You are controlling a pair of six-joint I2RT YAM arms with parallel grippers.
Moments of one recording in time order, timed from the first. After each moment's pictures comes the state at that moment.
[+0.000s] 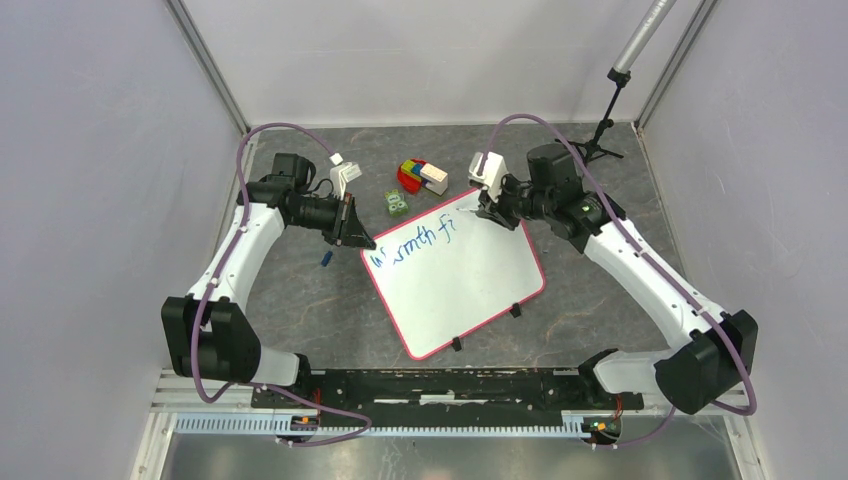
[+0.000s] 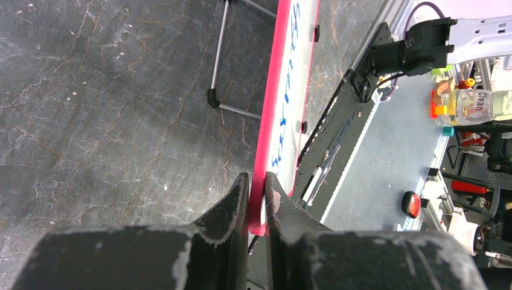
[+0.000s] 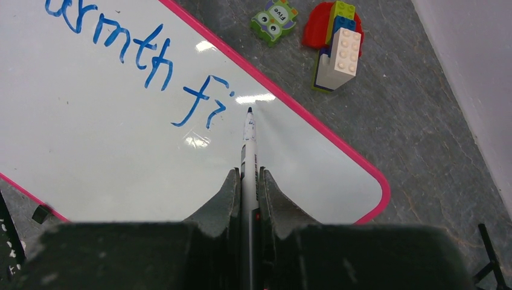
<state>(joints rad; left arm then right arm) -0.10 1.40 1.21 -0.96 0.94 0.28 0.50 1.30 1.22 -0.51 -0.44 -0.55</state>
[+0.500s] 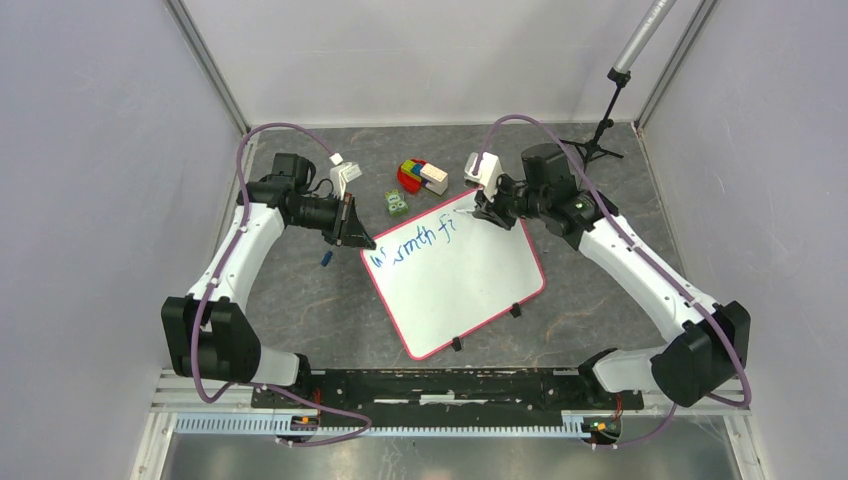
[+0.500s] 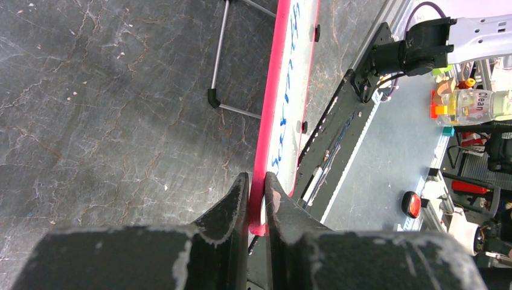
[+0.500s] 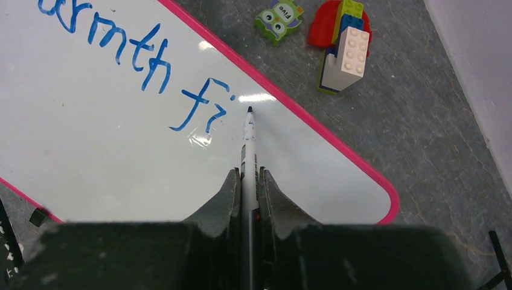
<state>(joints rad) -0.10 1.40 1.21 -0.96 0.94 0.28 0.50 1.34 1.22 -0.49 -0.45 -0.55</state>
